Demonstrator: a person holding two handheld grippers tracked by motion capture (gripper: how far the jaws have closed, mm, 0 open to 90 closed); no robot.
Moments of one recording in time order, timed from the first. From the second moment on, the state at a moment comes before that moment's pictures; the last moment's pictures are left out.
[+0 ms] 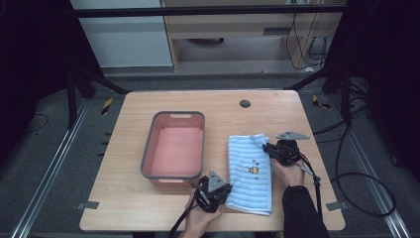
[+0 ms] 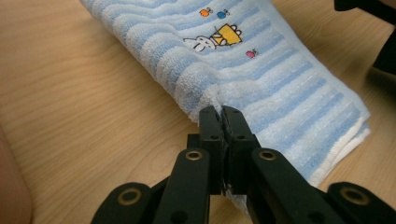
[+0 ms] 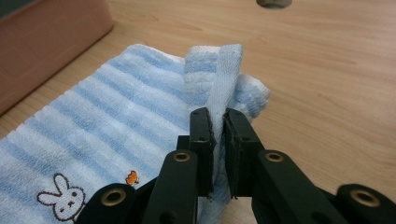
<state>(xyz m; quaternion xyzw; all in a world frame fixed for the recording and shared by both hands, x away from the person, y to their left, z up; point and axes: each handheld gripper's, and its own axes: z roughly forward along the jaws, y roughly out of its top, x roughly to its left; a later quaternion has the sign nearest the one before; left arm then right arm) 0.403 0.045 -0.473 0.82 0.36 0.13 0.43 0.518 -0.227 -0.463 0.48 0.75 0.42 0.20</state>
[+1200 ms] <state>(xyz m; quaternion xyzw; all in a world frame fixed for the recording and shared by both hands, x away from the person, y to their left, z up) 0.404 0.106 -0.383 0.78 0.34 0.19 0.48 0.514 -0.176 -0.355 0.40 0.73 0.49 0.27</state>
